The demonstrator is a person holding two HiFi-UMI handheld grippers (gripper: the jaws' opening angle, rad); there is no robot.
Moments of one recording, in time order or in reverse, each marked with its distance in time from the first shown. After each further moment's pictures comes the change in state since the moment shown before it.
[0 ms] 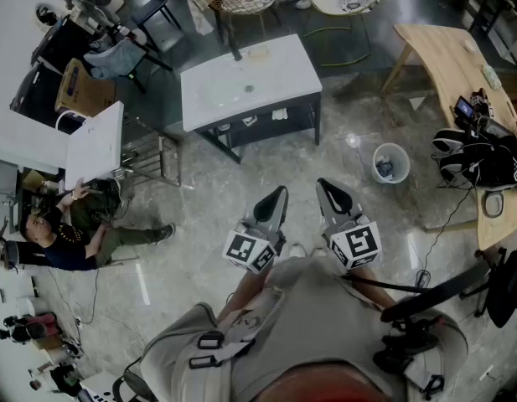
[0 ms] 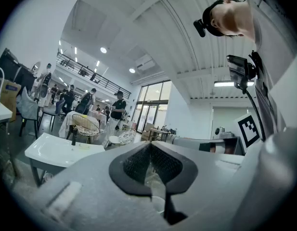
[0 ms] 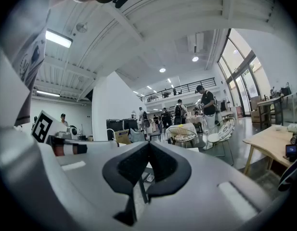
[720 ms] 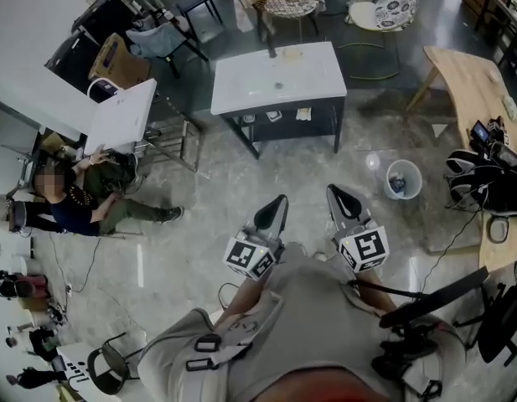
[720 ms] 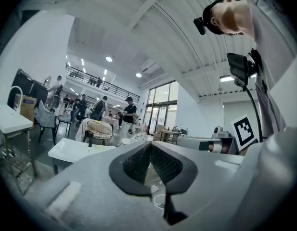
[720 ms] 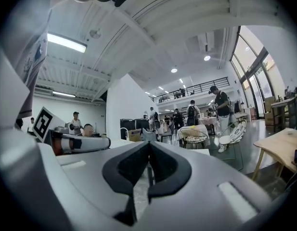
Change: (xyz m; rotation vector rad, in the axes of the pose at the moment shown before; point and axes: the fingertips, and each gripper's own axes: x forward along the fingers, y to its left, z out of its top) left arm -0.092 -0.044 -0.006 0.045 -0.010 0.108; right arm -0.065 0.046 -0.003 -0.030 0.010 0.106
